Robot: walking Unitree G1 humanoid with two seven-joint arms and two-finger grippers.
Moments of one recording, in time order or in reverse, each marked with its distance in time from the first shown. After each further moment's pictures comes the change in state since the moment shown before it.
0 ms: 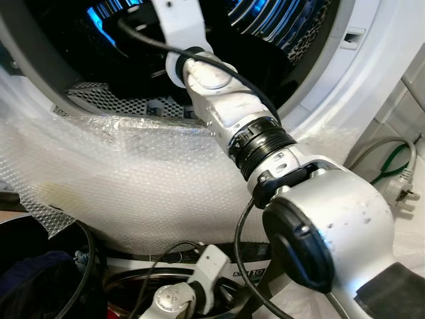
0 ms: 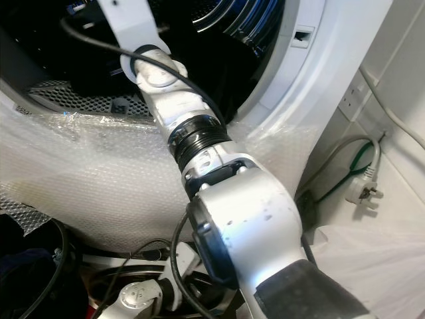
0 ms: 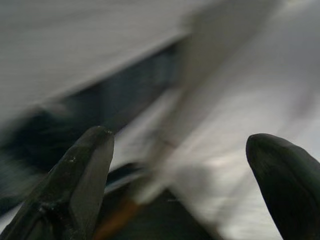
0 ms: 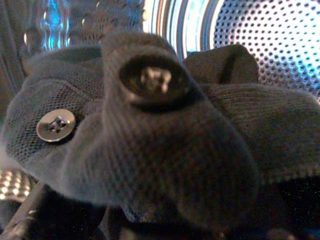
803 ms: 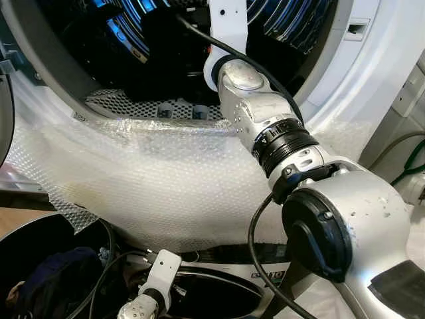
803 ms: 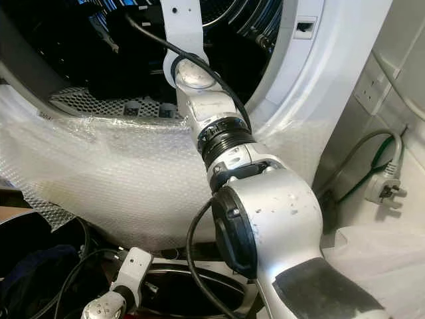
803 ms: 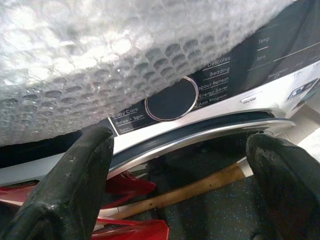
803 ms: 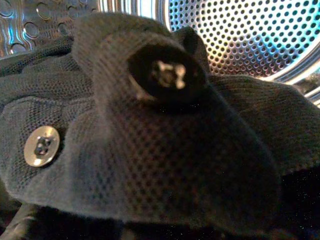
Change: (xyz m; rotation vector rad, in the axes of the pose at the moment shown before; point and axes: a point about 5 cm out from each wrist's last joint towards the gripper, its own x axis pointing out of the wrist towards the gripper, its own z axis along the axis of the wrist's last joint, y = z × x) left arm -0.047 0.042 -0.031 0.035 0.074 0.396; right arm -0.007 -0.042 -0.019 0.022 0.066 -0.202
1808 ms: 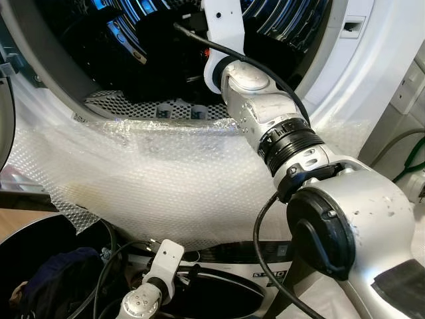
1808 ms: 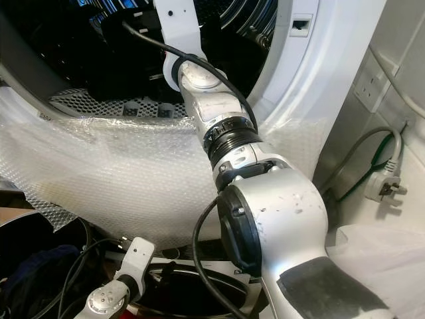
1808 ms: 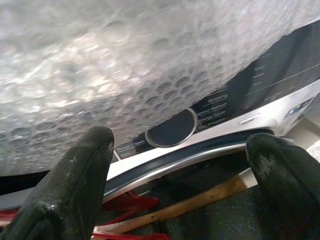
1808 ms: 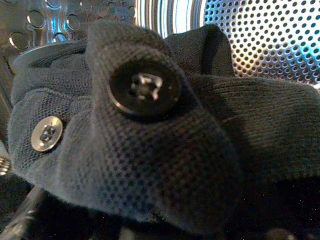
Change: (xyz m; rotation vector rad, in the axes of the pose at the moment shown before) left arm 0.010 0.000 0.017 0.002 -0.041 -0.020; right arm -0.001 -0.002 0.001 -0.060 -0.005 0.163
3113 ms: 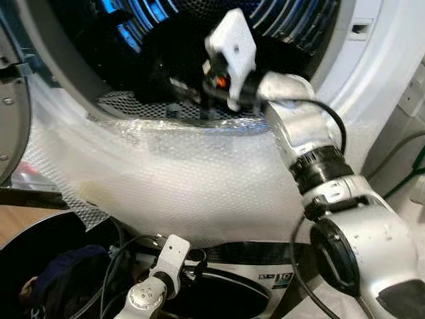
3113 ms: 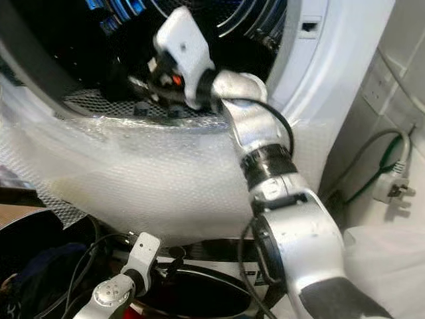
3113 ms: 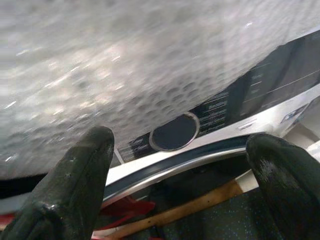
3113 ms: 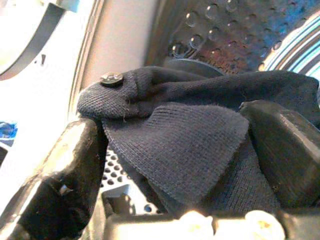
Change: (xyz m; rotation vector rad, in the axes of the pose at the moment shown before) left arm 0.007 -0.002 0.007 -0.009 -0.011 -0.043; right arm -0.037 -0.022 -0.016 -0.323 -0.185 0.587
